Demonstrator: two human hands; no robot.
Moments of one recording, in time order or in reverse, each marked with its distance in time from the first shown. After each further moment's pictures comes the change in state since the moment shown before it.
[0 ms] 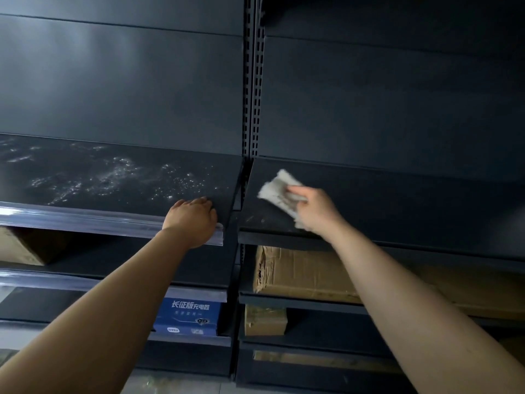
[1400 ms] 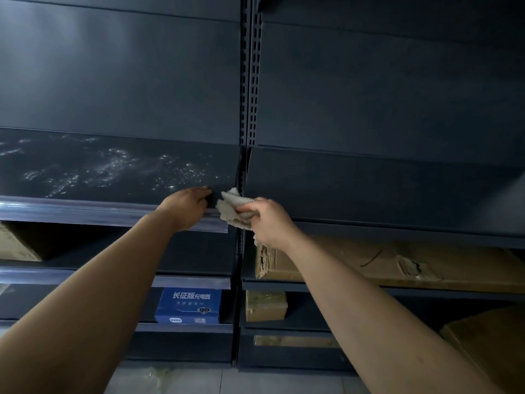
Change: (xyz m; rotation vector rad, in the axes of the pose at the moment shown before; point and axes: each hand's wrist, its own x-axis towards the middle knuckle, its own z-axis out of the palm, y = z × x) left_hand 0.004 -0.031 -0.004 -0.281 -0.059 0.048; right_hand -0.046 -0.039 0.080 -0.134 -0.176 -0.140
